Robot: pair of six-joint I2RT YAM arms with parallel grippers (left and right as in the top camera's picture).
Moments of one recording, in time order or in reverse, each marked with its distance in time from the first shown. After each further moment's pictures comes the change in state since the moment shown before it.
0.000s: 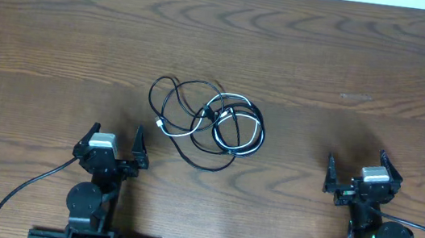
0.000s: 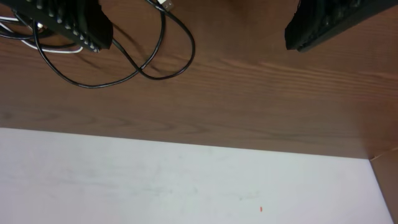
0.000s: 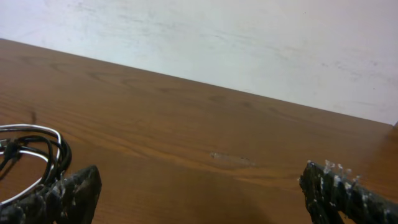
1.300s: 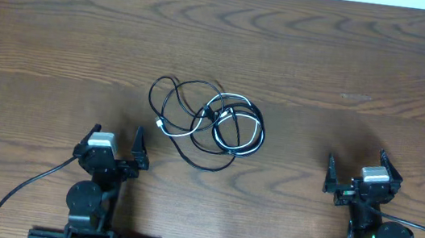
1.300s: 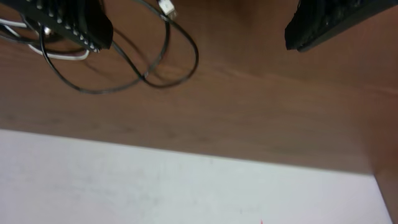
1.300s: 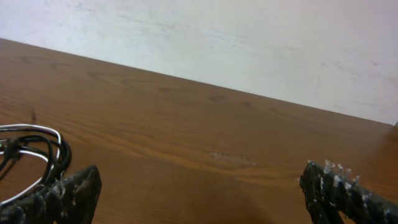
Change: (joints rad) left arm 0.000 0.023 0.021 -0.033 0.003 -0.039; right arm 0.000 0.000 0.000 0.000 0.000 0.000
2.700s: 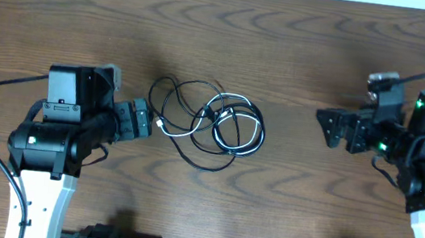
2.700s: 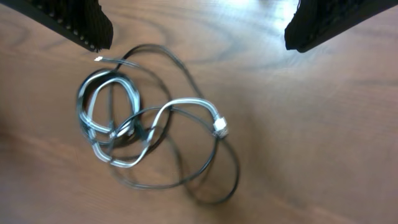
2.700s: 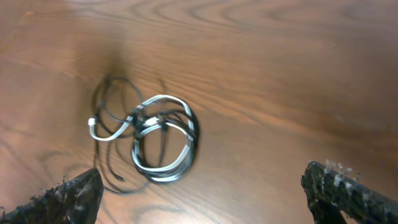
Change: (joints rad) left arm 0.000 1.019 1.117 -0.963 0.201 -0.123; right arm 0.047 1.072 1.080 -0.696 -0.325 0.142
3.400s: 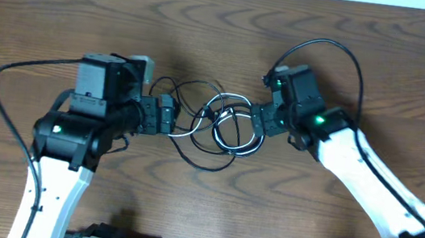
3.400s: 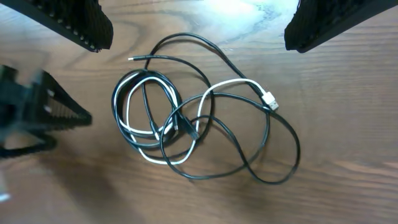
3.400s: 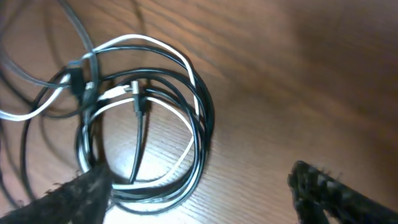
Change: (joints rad) left arm -0.165 0.060 0.000 0.121 0.028 0.028; right arm 0.485 0.506 0.006 0.235 0.464 0.172
